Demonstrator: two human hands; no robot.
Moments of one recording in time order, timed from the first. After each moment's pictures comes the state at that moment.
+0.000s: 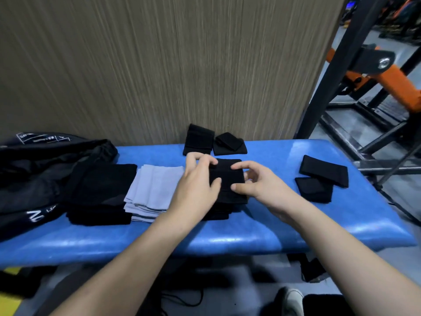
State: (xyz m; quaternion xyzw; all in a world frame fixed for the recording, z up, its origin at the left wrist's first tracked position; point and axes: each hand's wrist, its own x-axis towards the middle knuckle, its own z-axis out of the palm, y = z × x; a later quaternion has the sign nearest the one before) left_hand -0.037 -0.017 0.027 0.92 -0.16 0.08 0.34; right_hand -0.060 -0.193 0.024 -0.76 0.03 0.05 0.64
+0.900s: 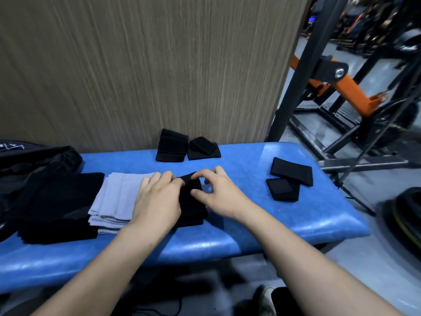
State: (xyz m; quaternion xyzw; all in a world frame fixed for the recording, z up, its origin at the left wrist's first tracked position) left_hand -0.029 -0.003 0.006 0.96 -0.21 0.14 0.07; right_hand -0.049 -0.174 0.008 -0.92 -0.03 -0.02 0.38
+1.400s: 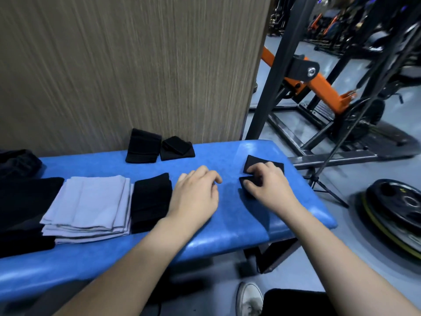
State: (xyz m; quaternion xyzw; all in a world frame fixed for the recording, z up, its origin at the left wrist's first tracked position) left_hand -0.044 -0.124 0.002 0.92 -0.30 0.12 0.24; right_hand -0.088 -0.327 -0.003 -0.95 0.16 -0.13 0.23
